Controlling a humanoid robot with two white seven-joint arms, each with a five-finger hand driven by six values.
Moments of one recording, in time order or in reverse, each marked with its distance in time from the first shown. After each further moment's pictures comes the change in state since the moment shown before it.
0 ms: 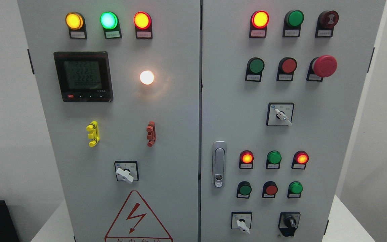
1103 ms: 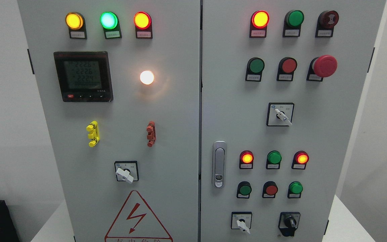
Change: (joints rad) left arm 0.000 0.000 0.000 0.000 0.000 0.000 0.000; right arm 0.049 0.004 -0.001 -0.103 -0.008 -0.047 -0.086
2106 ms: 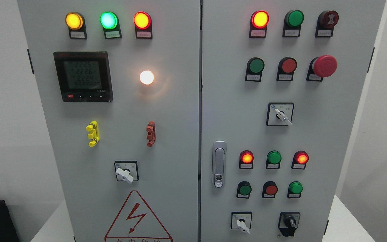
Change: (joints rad) left arm 0.000 0.000 0.000 0.000 0.000 0.001 0.000; right arm 0.101 -0.018 0.034 -0.444 -0.001 -0.173 -0.077
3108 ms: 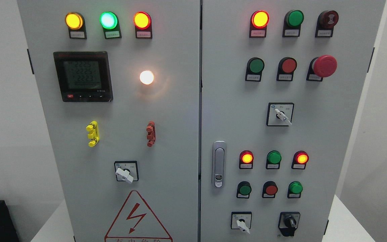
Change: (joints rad) left arm 0.000 0.000 0.000 0.000 0.000 -0.001 0.000; right arm 0.082 -0.057 0.013 -0.534 -0.003 -0.054 -0.045
